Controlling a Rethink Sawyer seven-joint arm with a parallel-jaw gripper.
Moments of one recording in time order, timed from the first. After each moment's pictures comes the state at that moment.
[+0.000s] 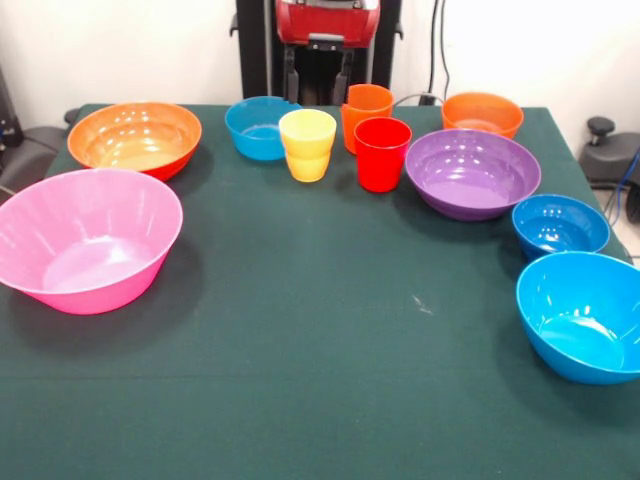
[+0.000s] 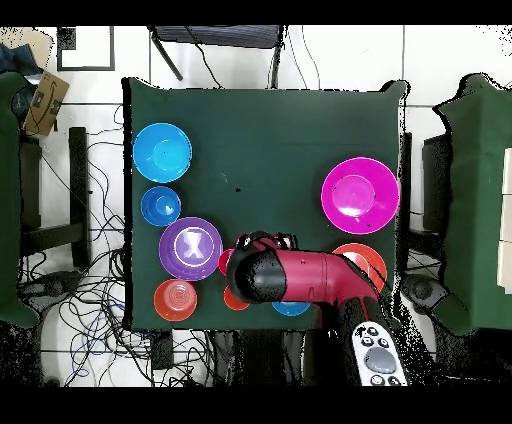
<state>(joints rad) -0.39 -0.88 0.10 2.02 -0.28 0.33 1.67</state>
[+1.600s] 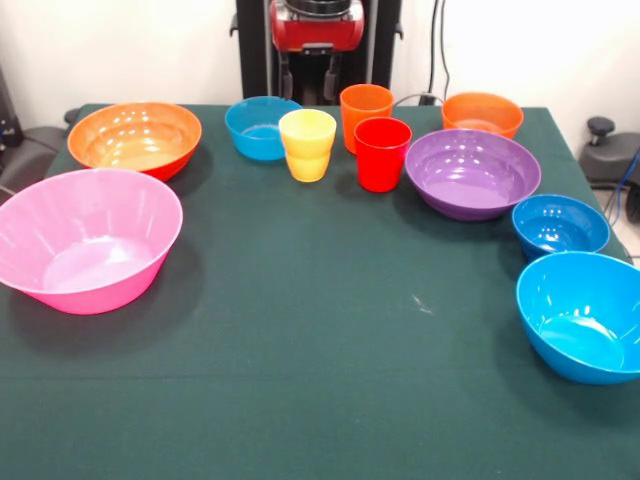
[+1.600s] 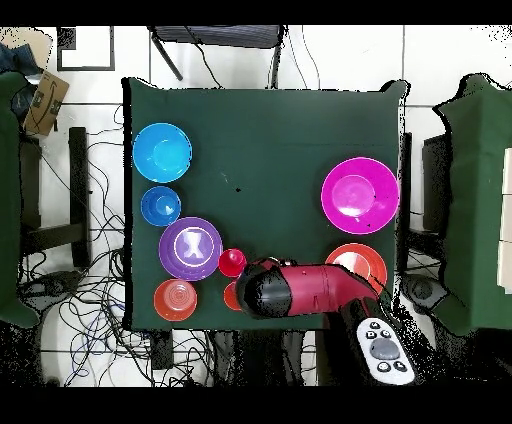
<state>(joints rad) -0.46 -0.82 0.15 2.08 -0.45 0.38 1.67</state>
